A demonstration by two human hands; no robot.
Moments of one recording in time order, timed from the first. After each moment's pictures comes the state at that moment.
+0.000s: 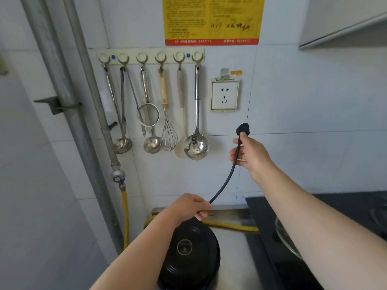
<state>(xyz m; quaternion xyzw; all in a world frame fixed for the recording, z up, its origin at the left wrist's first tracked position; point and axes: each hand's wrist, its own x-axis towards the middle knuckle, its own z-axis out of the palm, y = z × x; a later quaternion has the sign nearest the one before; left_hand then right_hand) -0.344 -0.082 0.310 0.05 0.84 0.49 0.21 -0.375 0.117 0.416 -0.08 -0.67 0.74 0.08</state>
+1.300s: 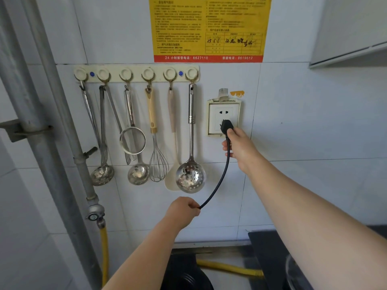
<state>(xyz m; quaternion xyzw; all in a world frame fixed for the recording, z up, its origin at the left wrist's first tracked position) -0.466 -0.063 0.323 0.01 0.91 0.40 0.04 -0.520 0.116 0.459 -0.01 -0.71 0.69 0.13</state>
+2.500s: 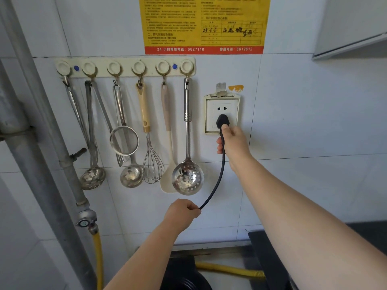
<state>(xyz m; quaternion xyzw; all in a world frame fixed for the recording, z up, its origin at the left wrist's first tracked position) -0.483 -0.061 0.308 0.01 0.90 0.42 0.05 -0.542 0.102 0.449 -0.02 -0.69 0.70 0.20</state>
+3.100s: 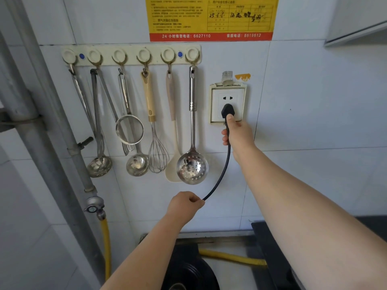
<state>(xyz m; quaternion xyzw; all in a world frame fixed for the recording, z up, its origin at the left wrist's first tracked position) -0.472 -0.063 0.305 -0.01 0.91 0.42 0.04 -0.541 0.100 0.451 -0.05 -0.68 0.71 0.19</state>
